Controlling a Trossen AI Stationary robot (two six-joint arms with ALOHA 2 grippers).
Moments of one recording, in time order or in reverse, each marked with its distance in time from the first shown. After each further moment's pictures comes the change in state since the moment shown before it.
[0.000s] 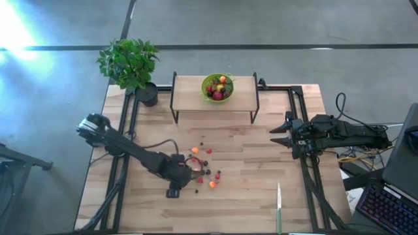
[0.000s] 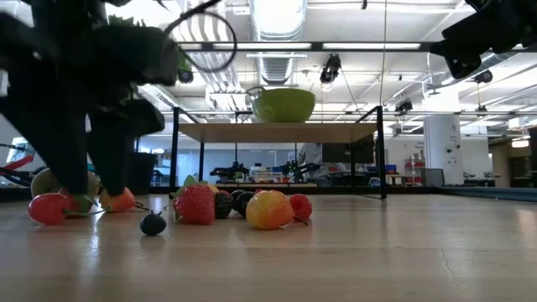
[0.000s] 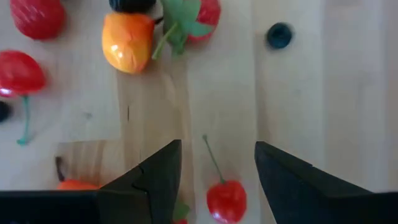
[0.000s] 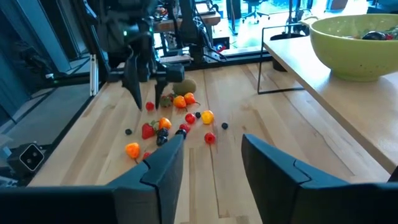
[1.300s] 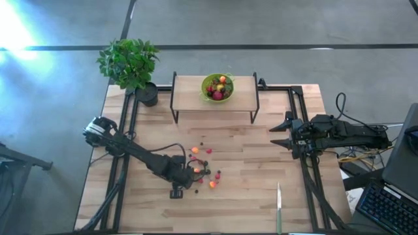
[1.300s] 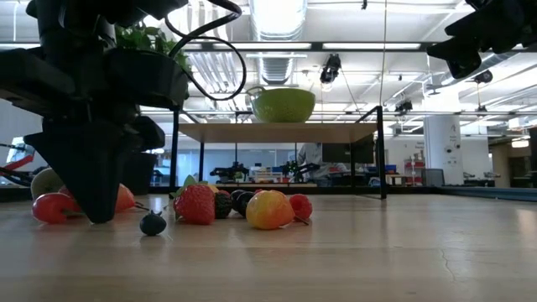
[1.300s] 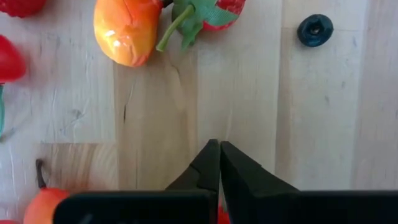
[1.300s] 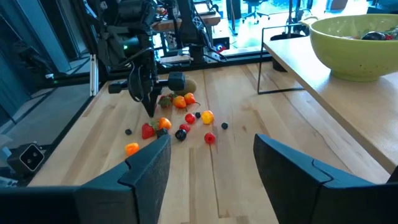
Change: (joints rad) left arm 0.001 0.083 0.024 0.002 -0.008 -0.056; right arm 0.000 0.000 0.000 0.000 0.000 0.000
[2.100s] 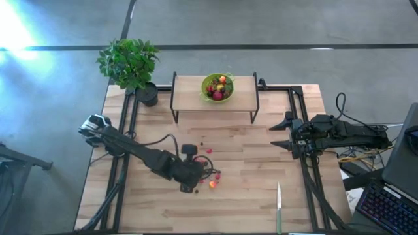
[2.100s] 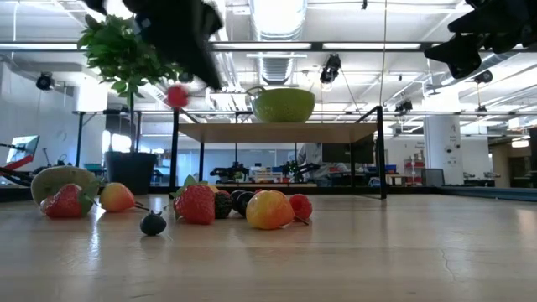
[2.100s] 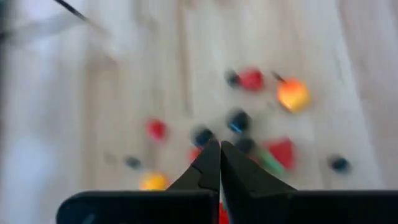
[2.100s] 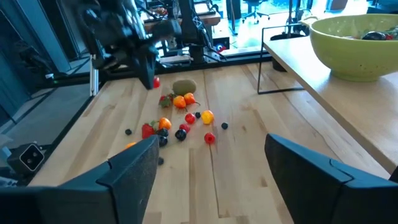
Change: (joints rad) left arm 0.004 -0.063 0.320 -0.172 -0.422 0.299; right arm 0.000 0.000 0.000 0.000 0.000 0.000
